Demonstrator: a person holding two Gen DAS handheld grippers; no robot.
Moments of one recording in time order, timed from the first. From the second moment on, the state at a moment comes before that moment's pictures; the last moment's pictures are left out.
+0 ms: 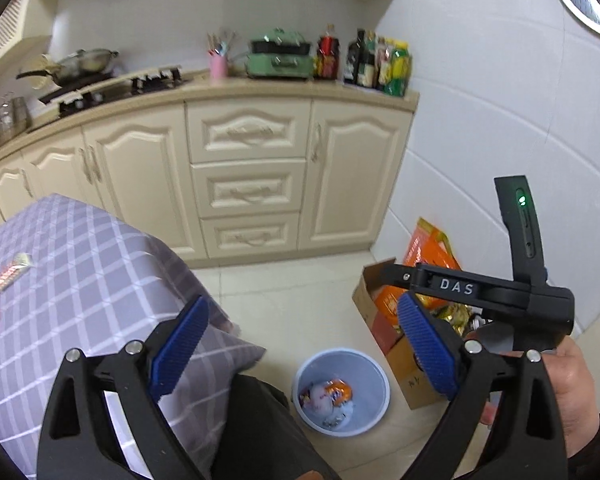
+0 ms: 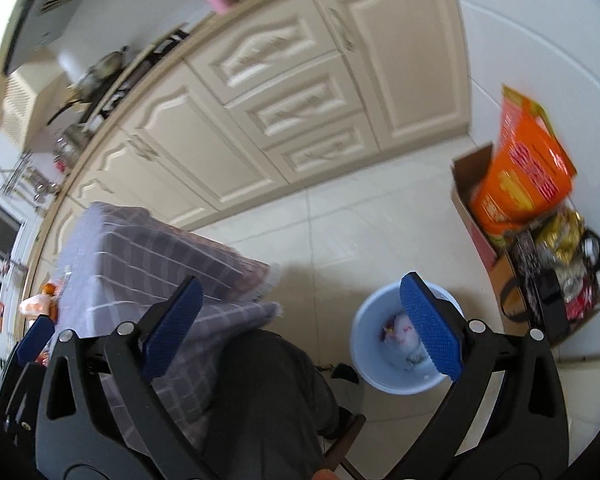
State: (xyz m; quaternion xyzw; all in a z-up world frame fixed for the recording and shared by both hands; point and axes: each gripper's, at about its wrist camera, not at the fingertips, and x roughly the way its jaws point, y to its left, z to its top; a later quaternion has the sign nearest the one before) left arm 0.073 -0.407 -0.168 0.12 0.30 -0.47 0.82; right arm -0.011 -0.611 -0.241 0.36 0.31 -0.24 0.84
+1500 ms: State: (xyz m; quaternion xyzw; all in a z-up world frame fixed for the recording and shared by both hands) left arm 0.279 -0.070 -0.200 0.06 0.41 -0.11 0.90; right arm 0.295 -0.259 -0.152 0.06 0.34 0.14 0.93
